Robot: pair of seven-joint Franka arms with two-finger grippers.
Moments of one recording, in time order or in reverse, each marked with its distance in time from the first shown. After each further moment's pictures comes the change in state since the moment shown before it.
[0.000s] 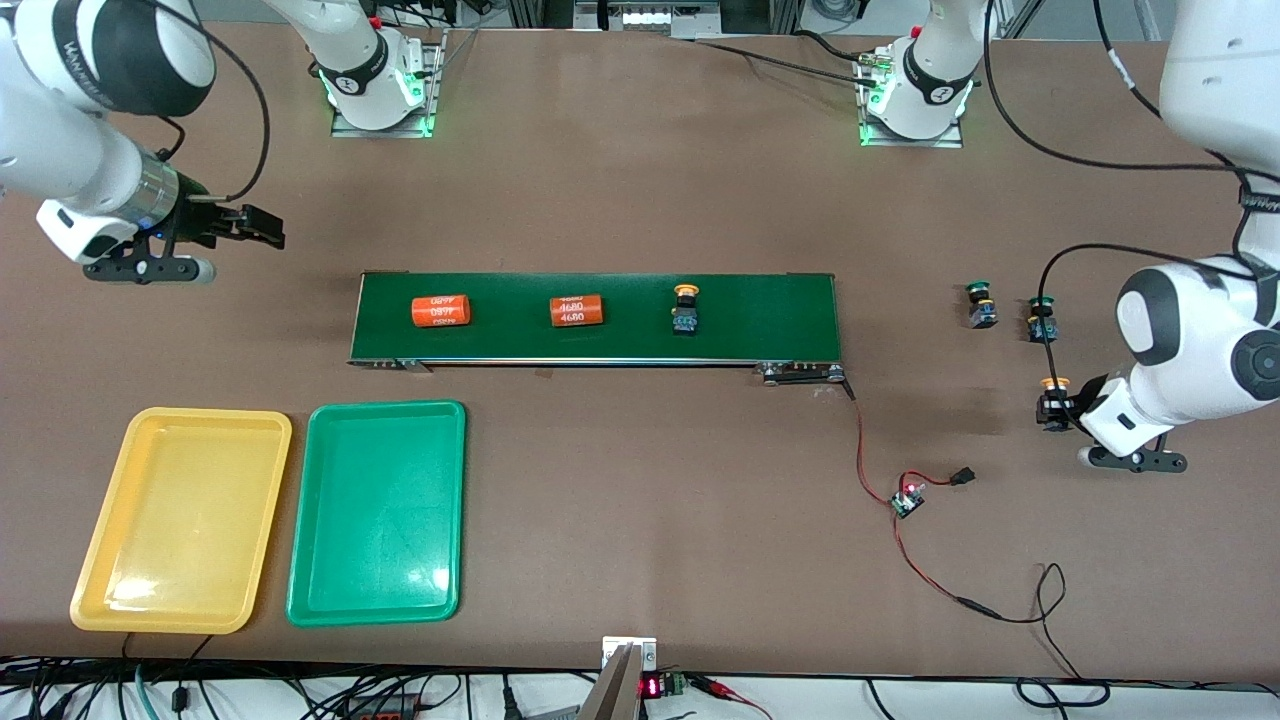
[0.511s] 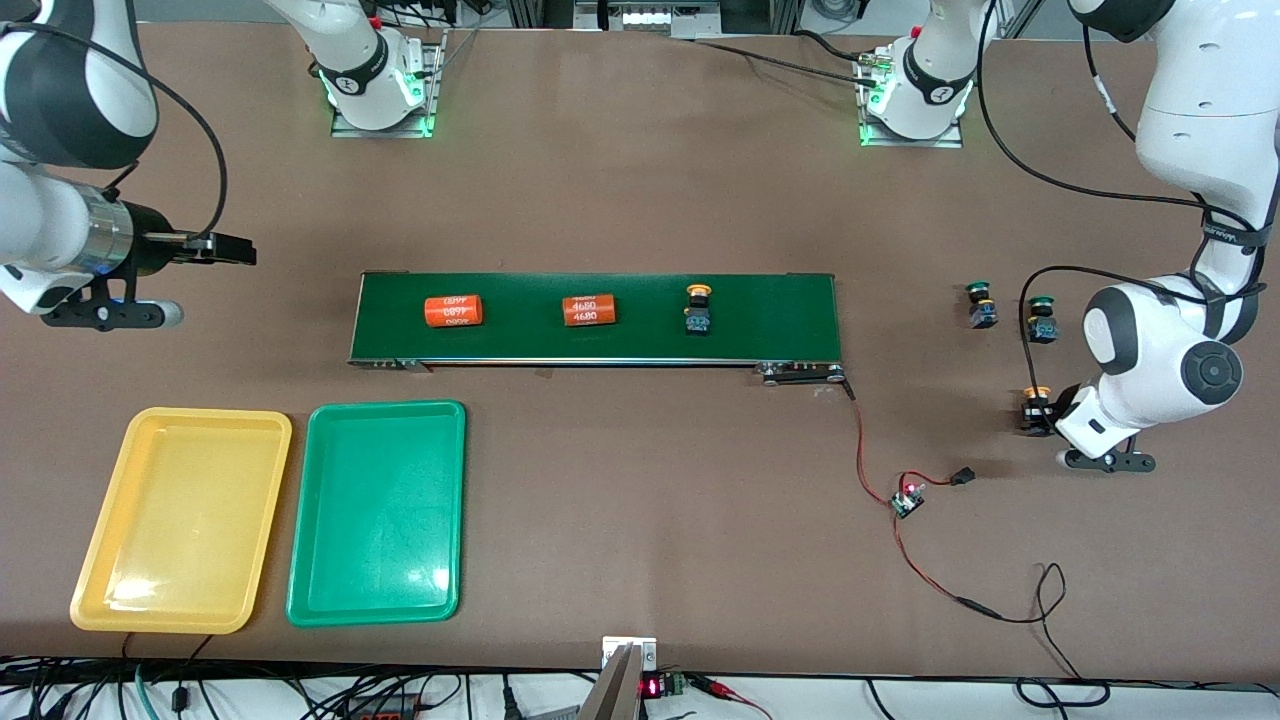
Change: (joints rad) left arm 0.011 0.152 0.050 -0.037 0.000 0.217 0.001; right arm -0.018 0.241 -0.009 0.378 -0.001 -0.295 -0.005
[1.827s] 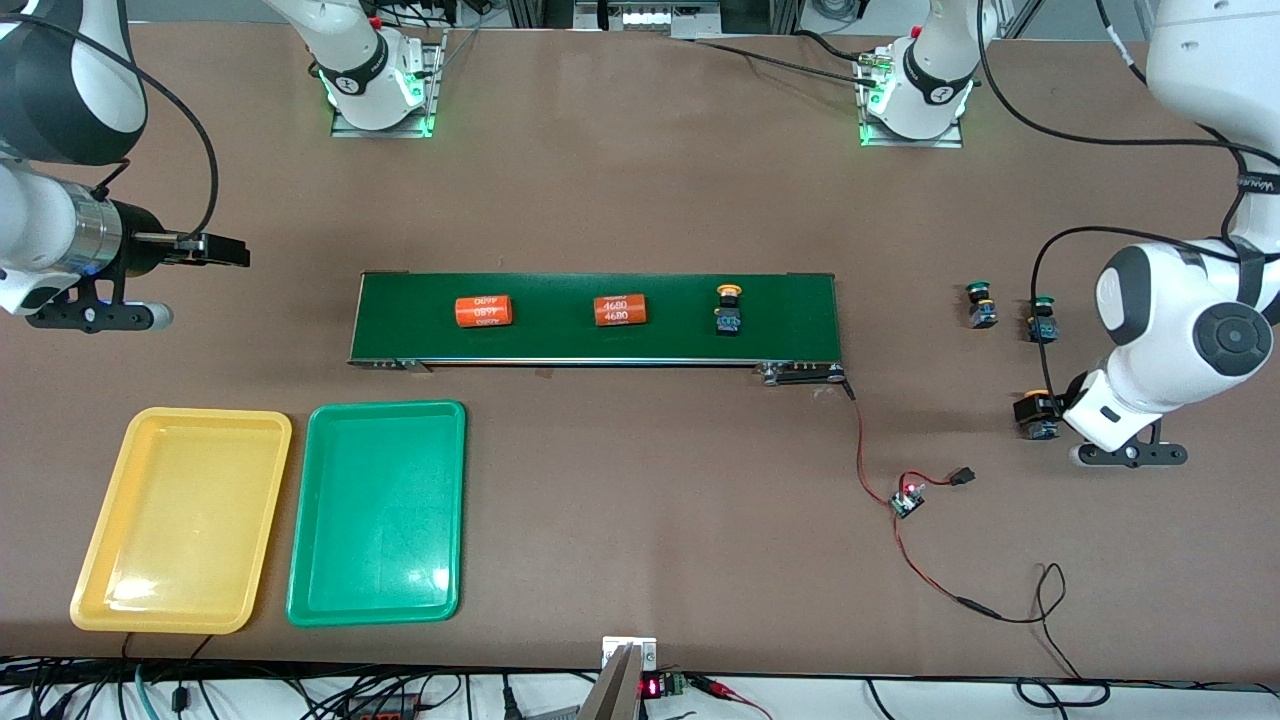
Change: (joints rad) left arm -0.045 -0.168 -0.035 -0.023 0.067 -0.069 -0.143; right arm 0.001 0.046 -0.001 0.114 -0.001 -0.082 0.007
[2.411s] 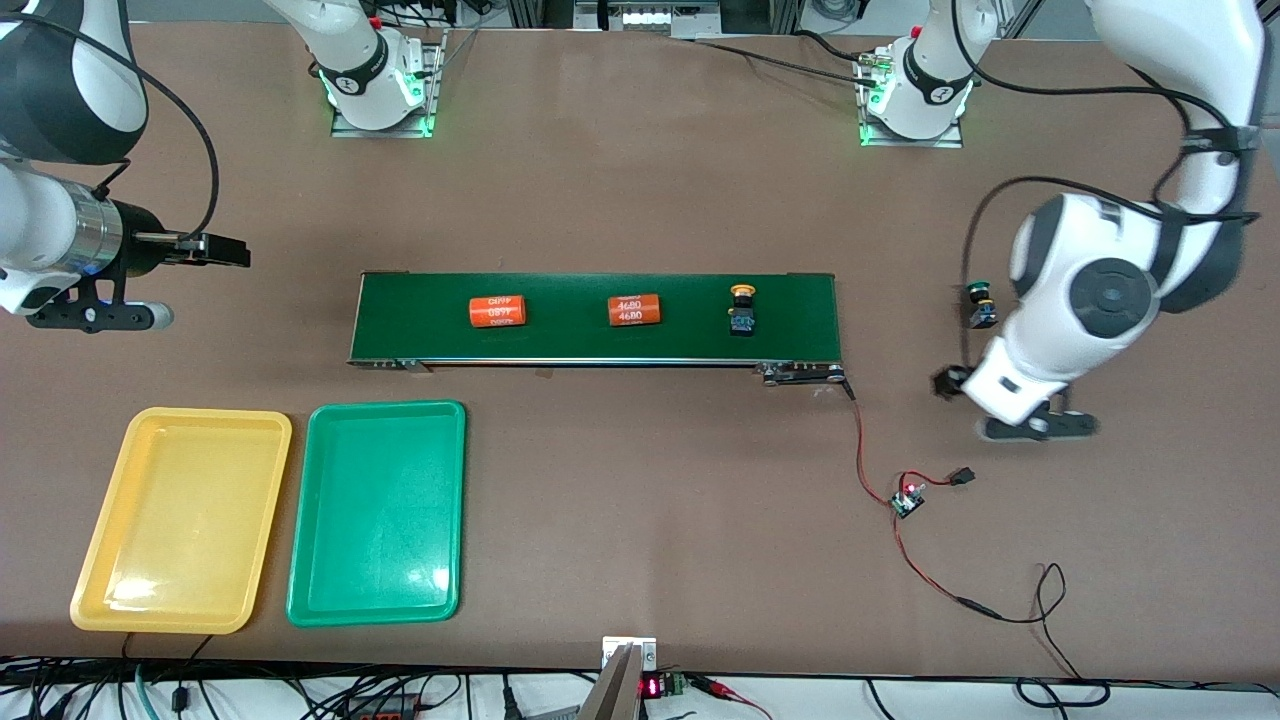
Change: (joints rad) left arm -0.129 -0.134 -0.079 -0.004 0.156 -0.164 -0.331; right arm 0.002 -0.001 0.000 0.001 0.000 0.001 0.005
